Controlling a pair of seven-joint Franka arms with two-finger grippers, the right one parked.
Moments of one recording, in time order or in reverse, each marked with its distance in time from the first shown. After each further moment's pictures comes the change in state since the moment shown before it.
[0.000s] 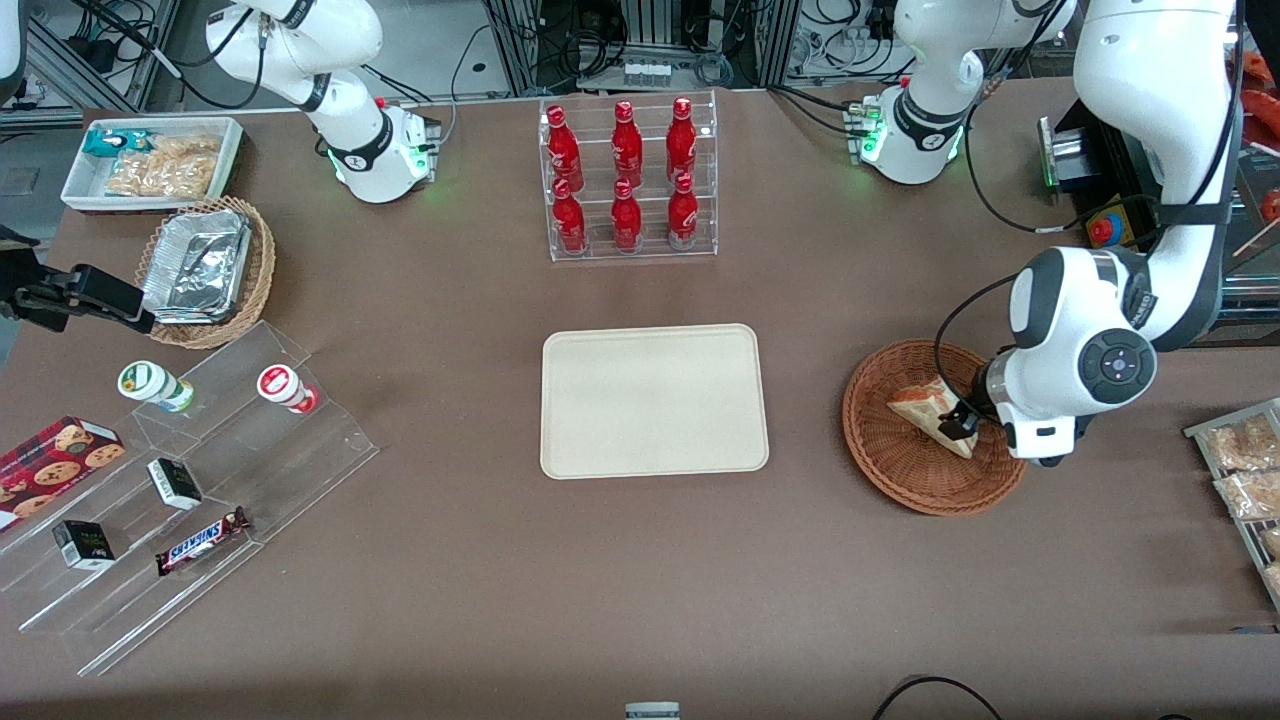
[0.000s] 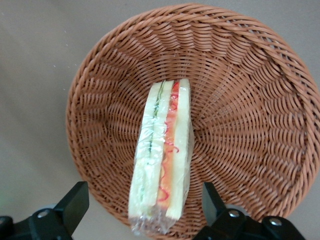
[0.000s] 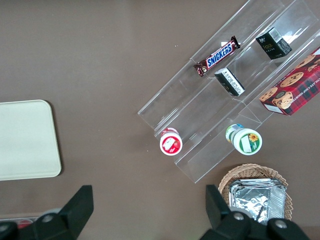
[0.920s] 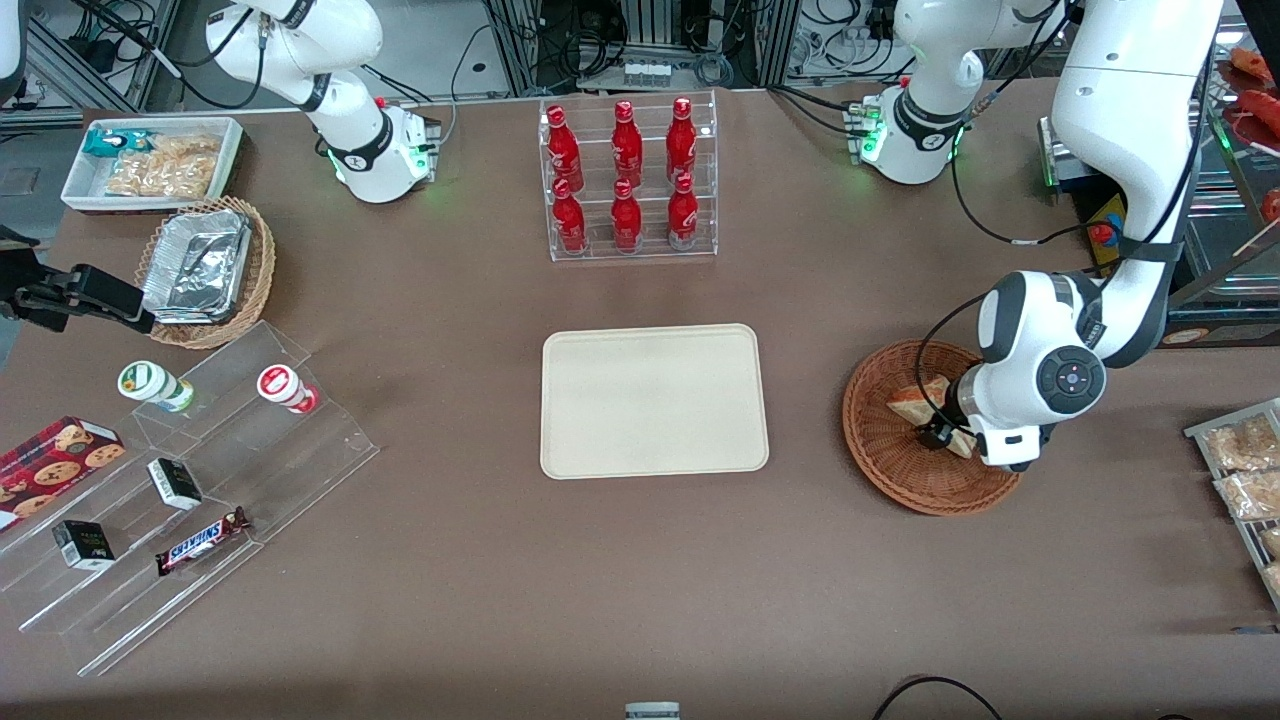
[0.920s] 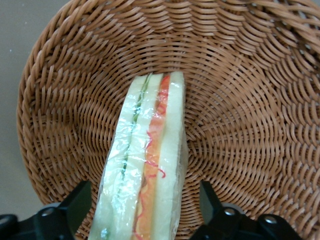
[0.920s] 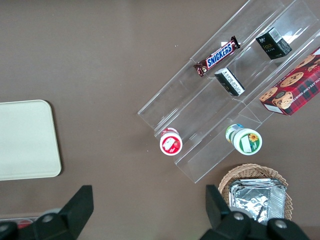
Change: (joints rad) arm -0.001 0.067 -0.007 -0.067 -0.003 0.156 -0.046
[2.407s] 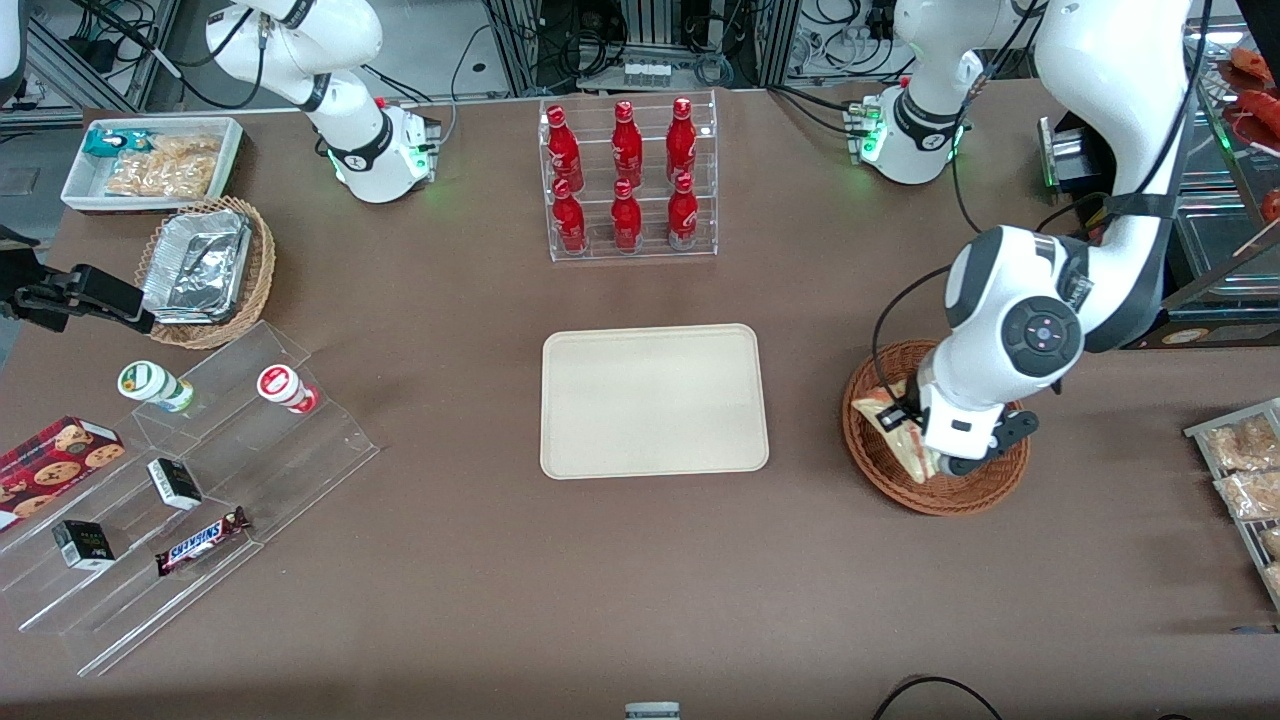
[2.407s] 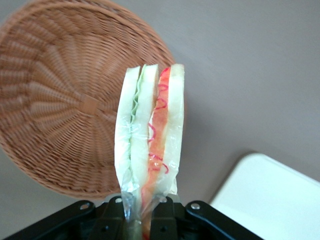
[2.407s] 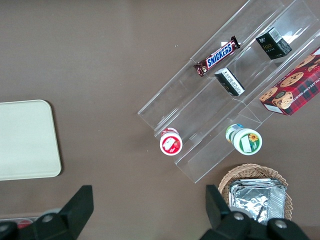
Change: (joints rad) arm -0.037 -0.086 -0.170 0.168 0.000 -0.144 0.259
